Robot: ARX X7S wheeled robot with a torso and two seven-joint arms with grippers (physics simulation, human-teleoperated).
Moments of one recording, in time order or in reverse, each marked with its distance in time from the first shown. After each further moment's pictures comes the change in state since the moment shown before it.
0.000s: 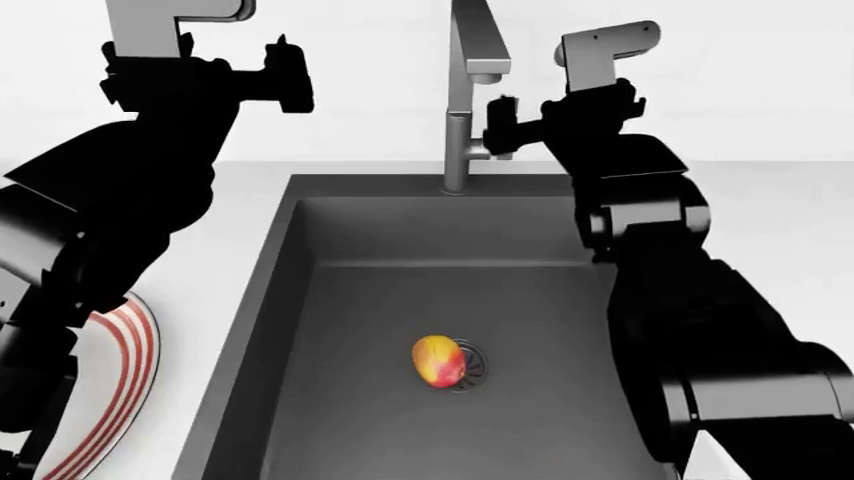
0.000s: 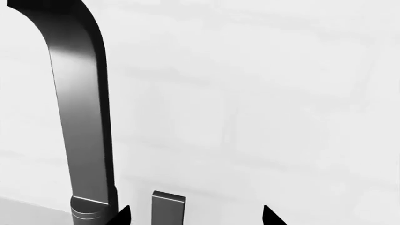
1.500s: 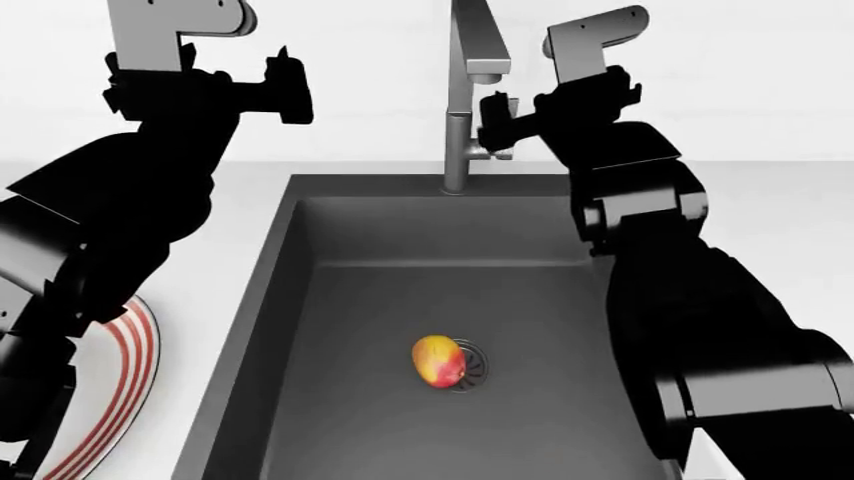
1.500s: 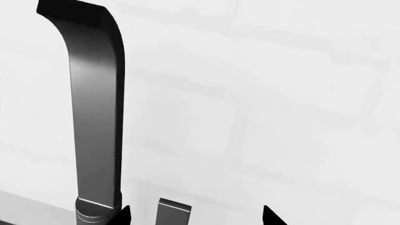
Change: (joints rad) left arm 0.026 -0.013 0.004 0.006 0.008 0.015 0.021; right arm 0.026 -0.011 -0.071 0.000 -0.002 0.024 0.009
